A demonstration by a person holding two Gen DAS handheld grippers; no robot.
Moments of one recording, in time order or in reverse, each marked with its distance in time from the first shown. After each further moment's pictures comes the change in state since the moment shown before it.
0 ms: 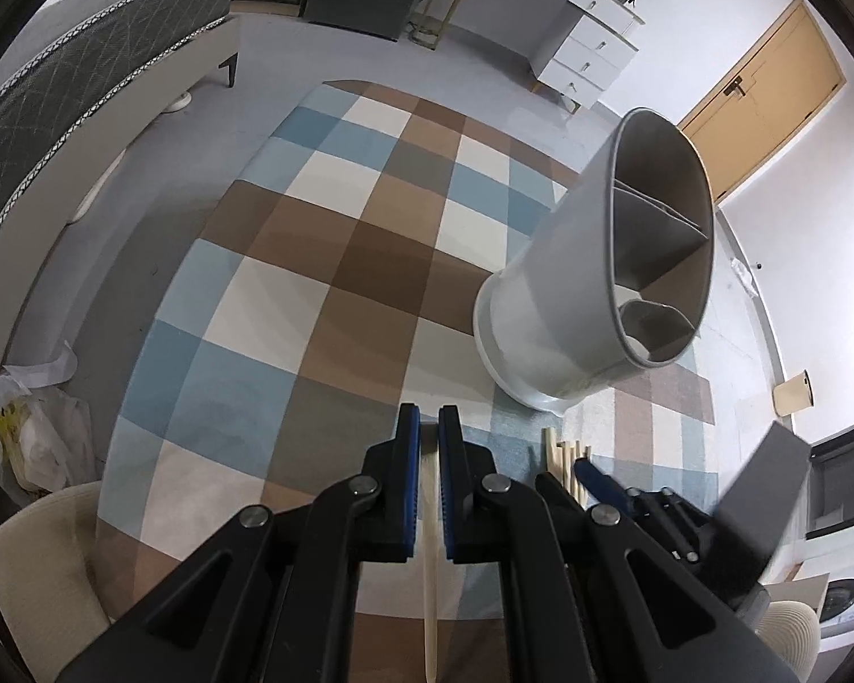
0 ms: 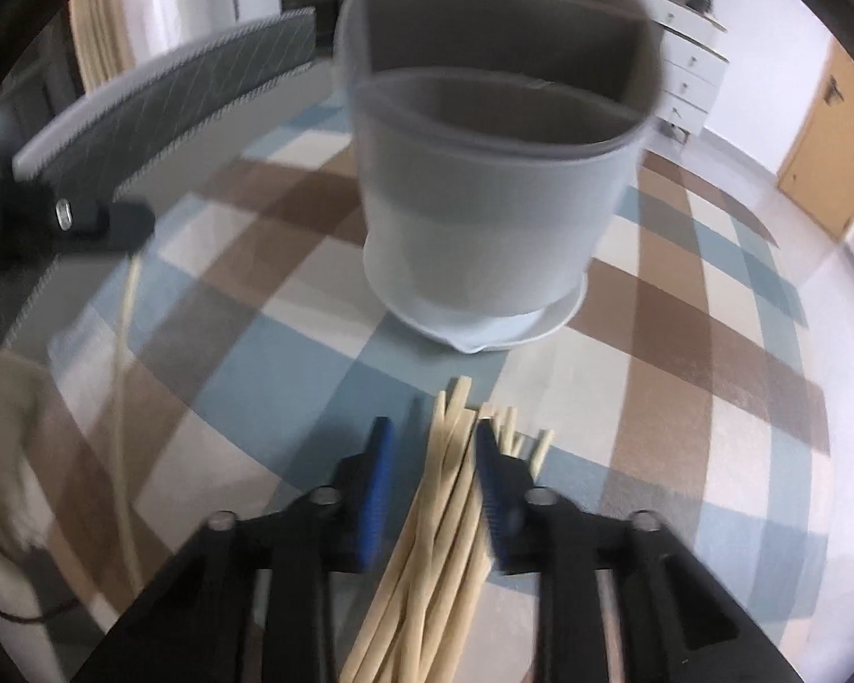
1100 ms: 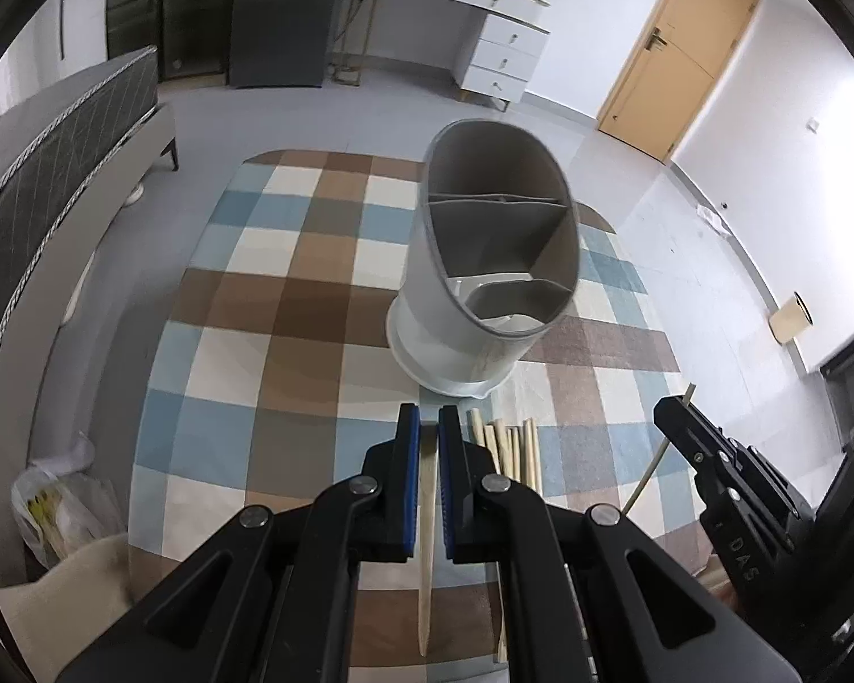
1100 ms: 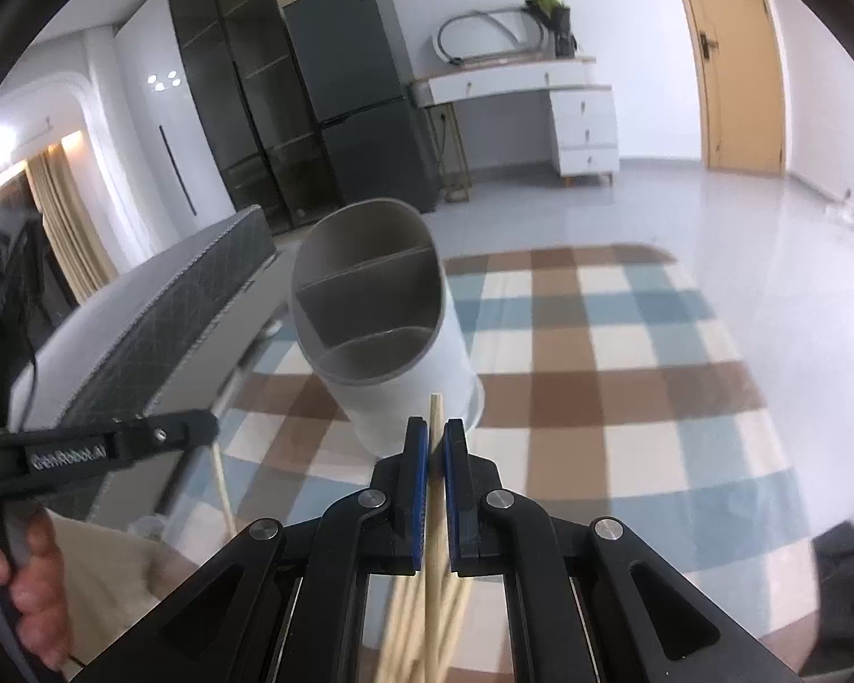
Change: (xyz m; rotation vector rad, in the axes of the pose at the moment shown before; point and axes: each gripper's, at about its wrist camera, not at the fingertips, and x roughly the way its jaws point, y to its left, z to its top) left arm -0.049 -0.059 -0.018 0.250 -0.065 -0.007; right arm -0.137 -0.058 -0.020 0.365 -0.362 0.045
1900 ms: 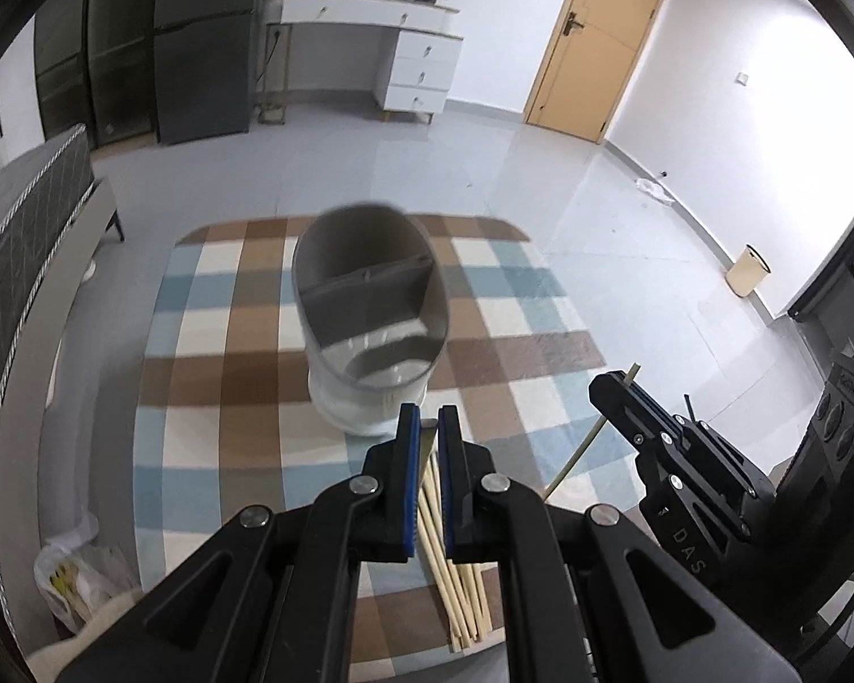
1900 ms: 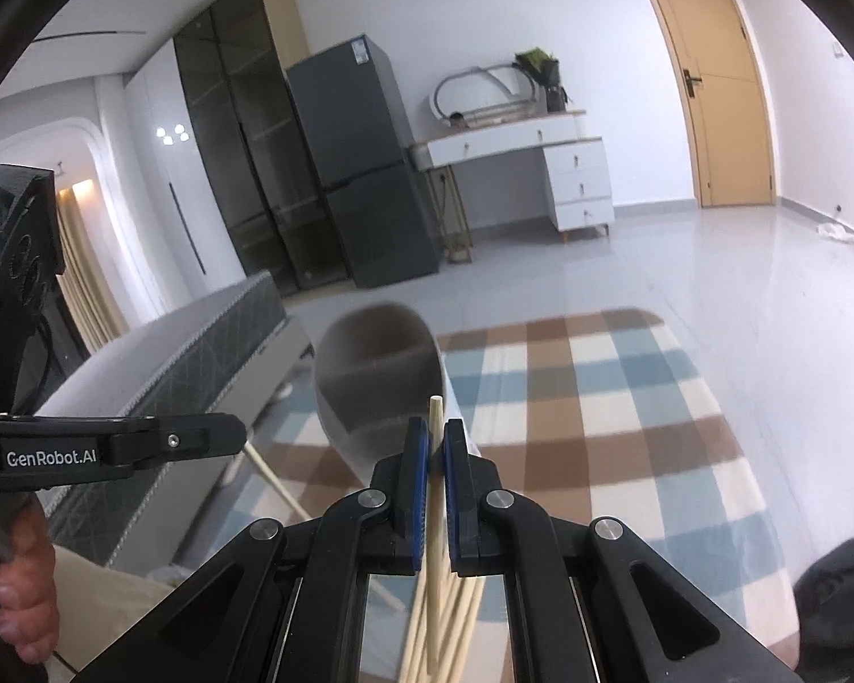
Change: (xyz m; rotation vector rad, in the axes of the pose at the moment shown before) left arm -0.037 -0.051 0.031 0.163 -0.039 -0.083; right arm -0.037 -0.013 0.030 0.055 -0.167 0.050
